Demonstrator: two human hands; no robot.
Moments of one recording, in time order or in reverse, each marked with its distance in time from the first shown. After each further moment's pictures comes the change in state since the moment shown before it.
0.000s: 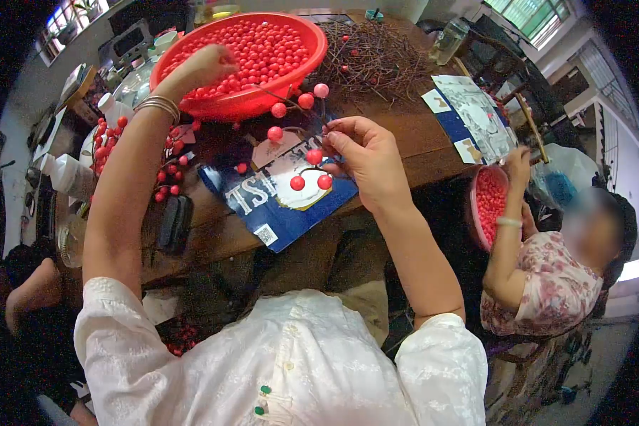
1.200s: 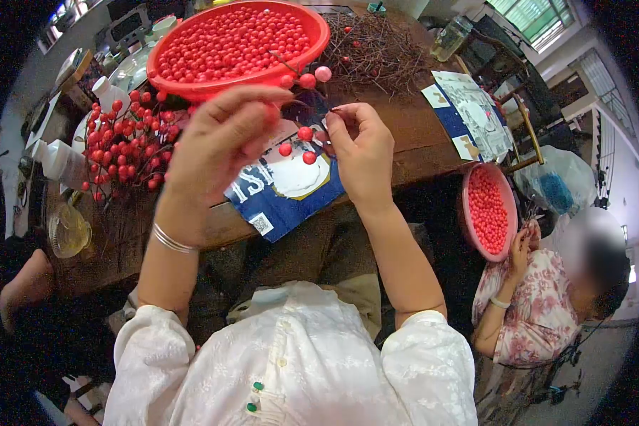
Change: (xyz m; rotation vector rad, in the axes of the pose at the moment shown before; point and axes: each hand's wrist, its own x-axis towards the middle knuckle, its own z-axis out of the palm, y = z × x) left_hand -0.135 0.081 0.093 -1.032 -0.024 -0.005; right_hand 0.000 0.015 0.014 -0.296 0.173 -0.225
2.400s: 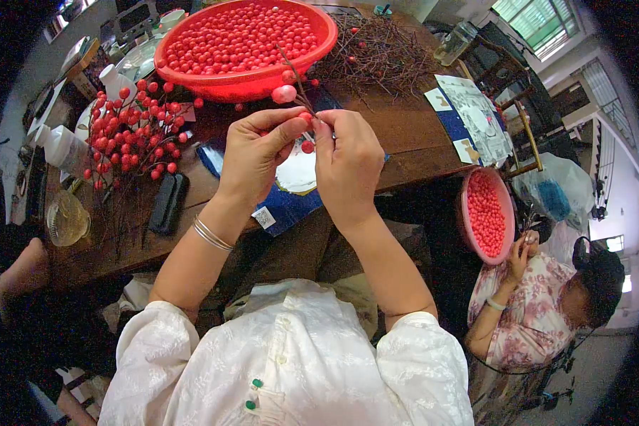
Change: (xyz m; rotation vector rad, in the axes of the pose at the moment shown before) left_hand 0.000 -0.061 0.005 -0.152 0.282 0.040; right_hand -0.018 -0.001 0.018 -0.678 0.126 -0.592
